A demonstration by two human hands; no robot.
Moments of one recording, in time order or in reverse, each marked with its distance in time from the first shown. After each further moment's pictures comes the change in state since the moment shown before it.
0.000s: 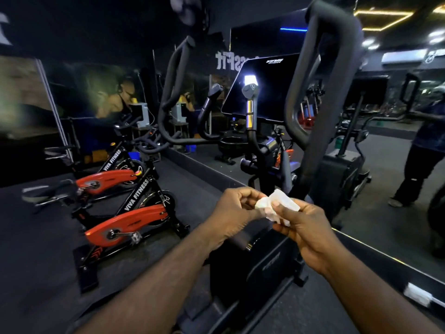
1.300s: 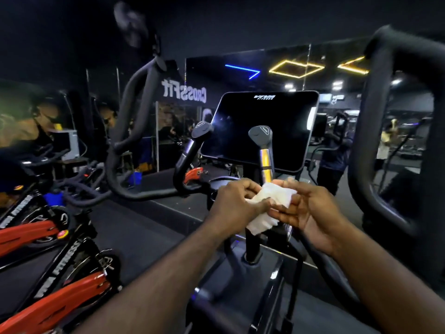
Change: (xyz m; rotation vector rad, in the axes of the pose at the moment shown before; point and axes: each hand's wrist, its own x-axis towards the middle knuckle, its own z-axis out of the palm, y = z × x) left_hand 0.276 -0.014 -0.137 0.188 -0.045 0.266; right_hand 0.244 -0.075 0.123 0.035 0.149 -0.066
